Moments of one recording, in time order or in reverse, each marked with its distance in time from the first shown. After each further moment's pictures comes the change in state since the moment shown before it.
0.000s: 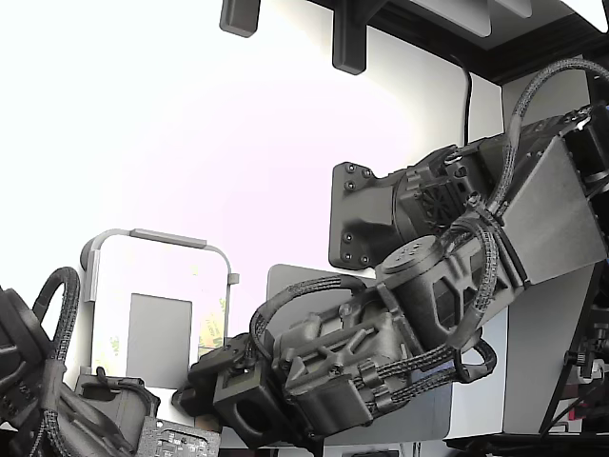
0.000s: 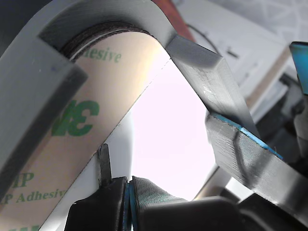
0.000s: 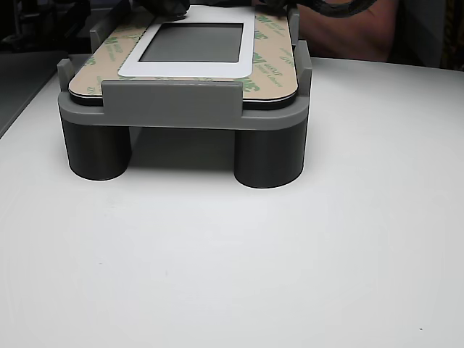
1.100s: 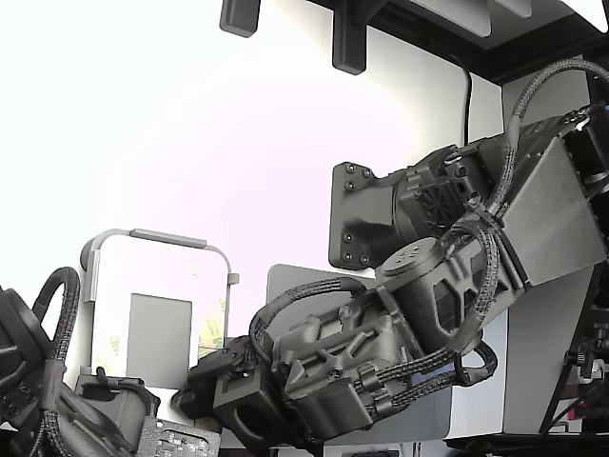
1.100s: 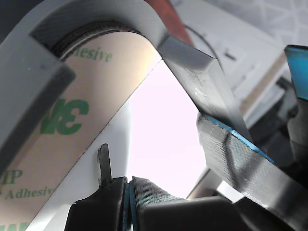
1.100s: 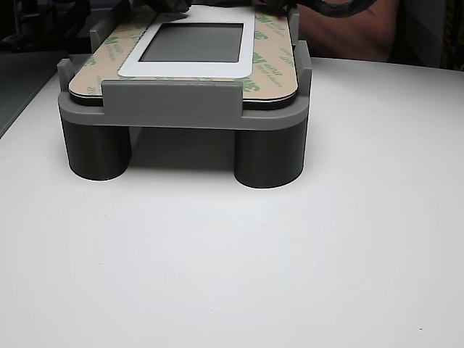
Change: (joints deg) arm 0.1 -0.5 -1.3 0.8 0.0 -1.5
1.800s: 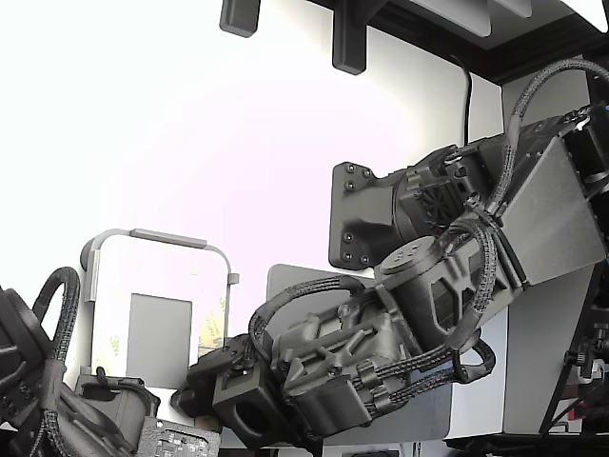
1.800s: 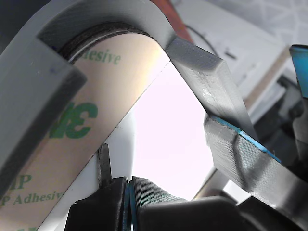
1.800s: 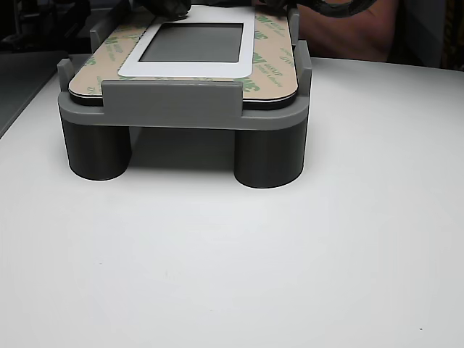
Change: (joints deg) arm -0.1 0.2 1.1 -1.1 -0.1 0.7
